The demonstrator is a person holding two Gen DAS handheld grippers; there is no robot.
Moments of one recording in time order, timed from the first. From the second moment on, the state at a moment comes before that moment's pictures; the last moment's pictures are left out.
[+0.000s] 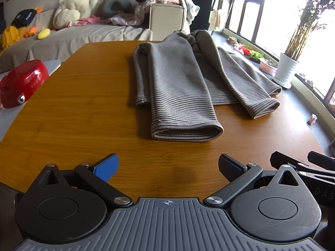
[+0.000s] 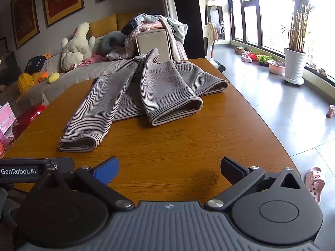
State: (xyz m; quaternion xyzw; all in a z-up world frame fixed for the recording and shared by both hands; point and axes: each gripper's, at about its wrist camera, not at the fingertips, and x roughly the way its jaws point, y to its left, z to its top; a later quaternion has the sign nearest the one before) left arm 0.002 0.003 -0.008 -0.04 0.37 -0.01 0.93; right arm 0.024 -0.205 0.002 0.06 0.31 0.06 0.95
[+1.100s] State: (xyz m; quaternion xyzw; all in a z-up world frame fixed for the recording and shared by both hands) left arm 0.002 0.004 -0.006 -0.04 0.37 0.00 0.93; right arm 0.023 -0.204 -0.001 0.06 0.32 0.06 0.94
